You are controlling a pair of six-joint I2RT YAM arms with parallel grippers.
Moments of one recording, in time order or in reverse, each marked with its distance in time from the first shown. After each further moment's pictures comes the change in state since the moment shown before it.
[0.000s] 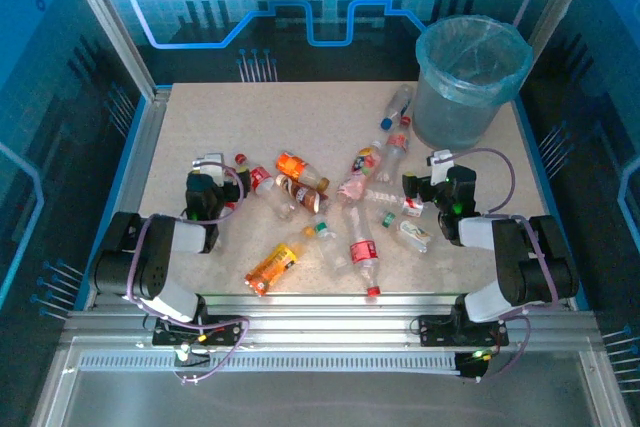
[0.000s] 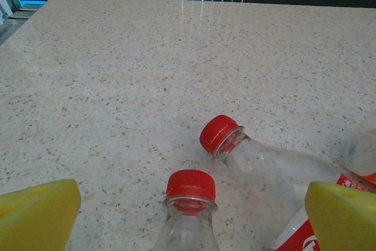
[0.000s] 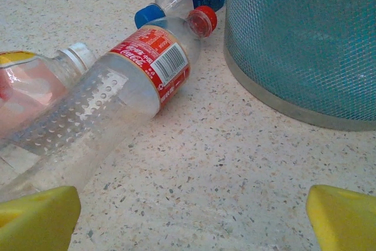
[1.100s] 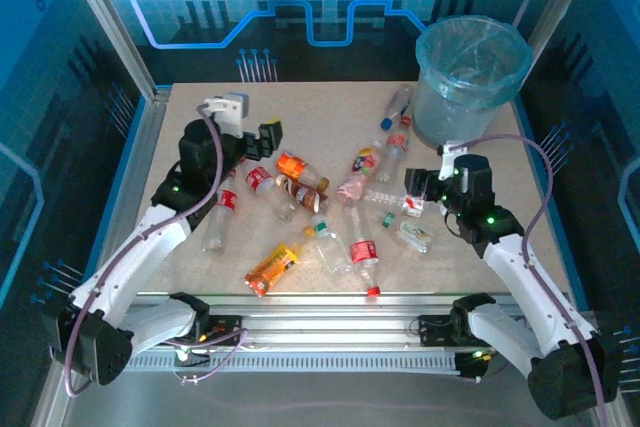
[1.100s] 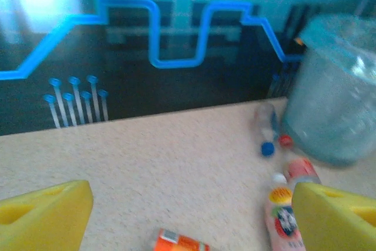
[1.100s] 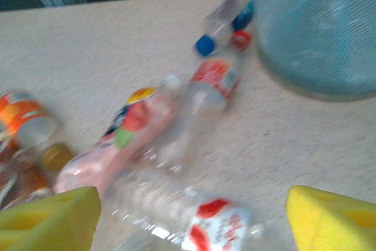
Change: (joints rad) left arm -0.343 -0.424 0.637 -0.925 0.045 -0.054; right arm 0.195 -0.592 0.297 -1.005 0.061 0.296
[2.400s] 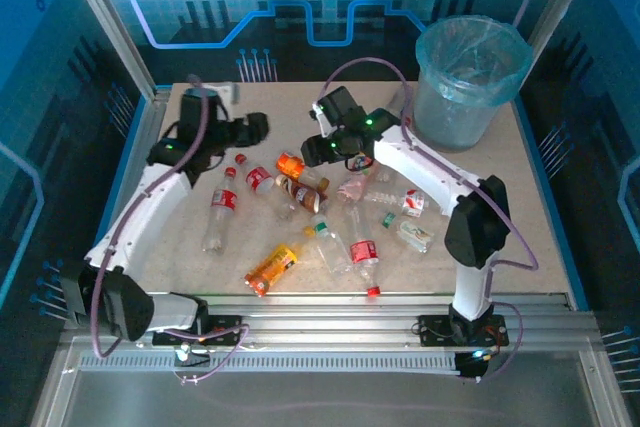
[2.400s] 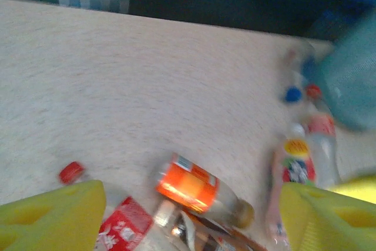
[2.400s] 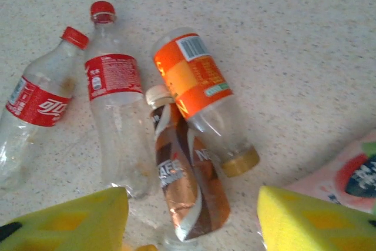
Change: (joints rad) left arm 0.233 0.212 0.260 -0.418 0.160 -0.225; right arm 0.412 0.996 1.069 -0.467 -0.092 0.076
